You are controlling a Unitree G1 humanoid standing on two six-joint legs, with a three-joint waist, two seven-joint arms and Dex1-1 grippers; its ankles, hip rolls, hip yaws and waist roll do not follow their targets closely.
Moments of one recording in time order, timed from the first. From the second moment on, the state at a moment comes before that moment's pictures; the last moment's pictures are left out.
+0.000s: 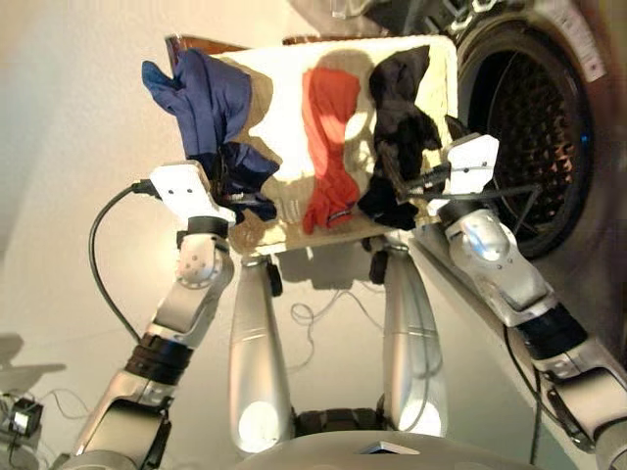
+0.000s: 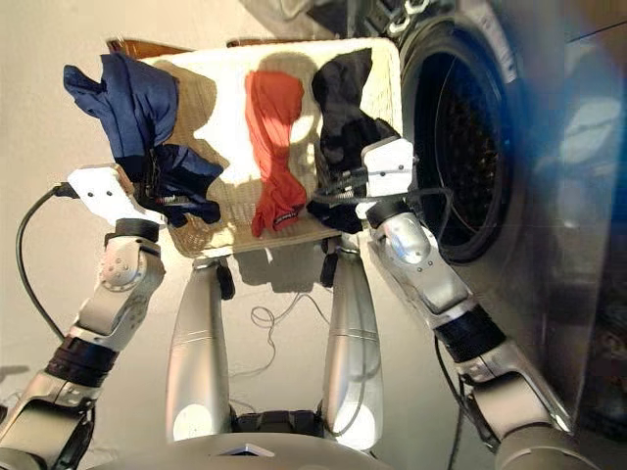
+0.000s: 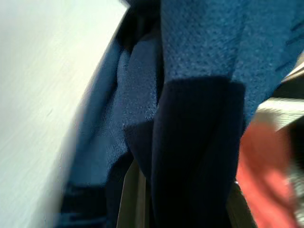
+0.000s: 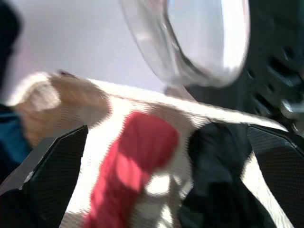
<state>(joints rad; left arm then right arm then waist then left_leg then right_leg) -0.28 0.56 -0.27 -0.09 -0.48 -0.26 0.27 -0.47 -0.64 0.45 -0.10 0.54 -0.15 -0.05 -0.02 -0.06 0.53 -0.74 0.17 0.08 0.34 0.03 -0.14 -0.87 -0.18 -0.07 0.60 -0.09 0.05</state>
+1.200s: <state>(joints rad) -0.45 0.62 -0.47 -0.28 -0.69 -0.28 0.01 -0.94 -0.47 0.79 0.10 0.30 -0.03 0.11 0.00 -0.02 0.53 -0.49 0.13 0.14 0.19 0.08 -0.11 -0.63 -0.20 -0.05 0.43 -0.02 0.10</state>
